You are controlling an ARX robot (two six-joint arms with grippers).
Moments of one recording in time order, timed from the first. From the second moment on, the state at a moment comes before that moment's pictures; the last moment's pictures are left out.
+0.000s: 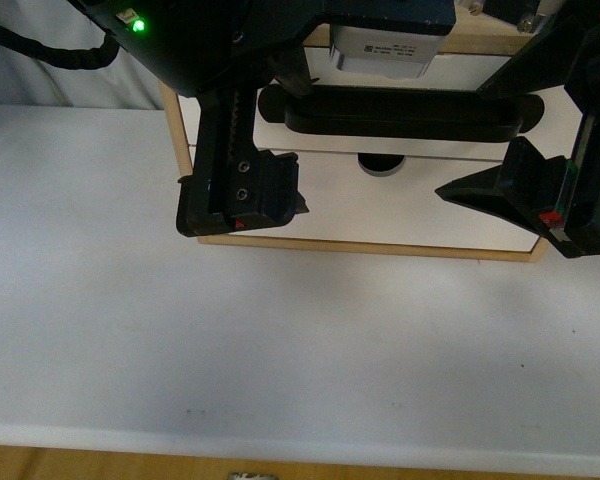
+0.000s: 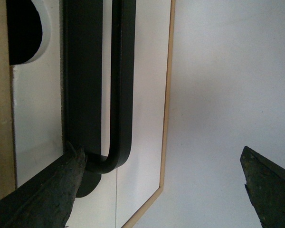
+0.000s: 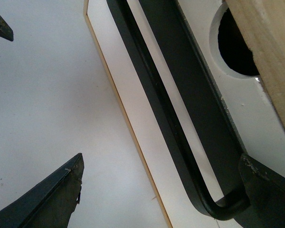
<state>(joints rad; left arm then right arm) -0.47 1.75 1.22 -0.33 0.16 1.19 0.25 1.59 0.93 -0.07 -0.39 -0.88</state>
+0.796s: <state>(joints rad) -0.48 1.78 1.23 -0.37 0.15 1.22 0.26 1.67 0.94 -0.03 -0.42 -0.84</state>
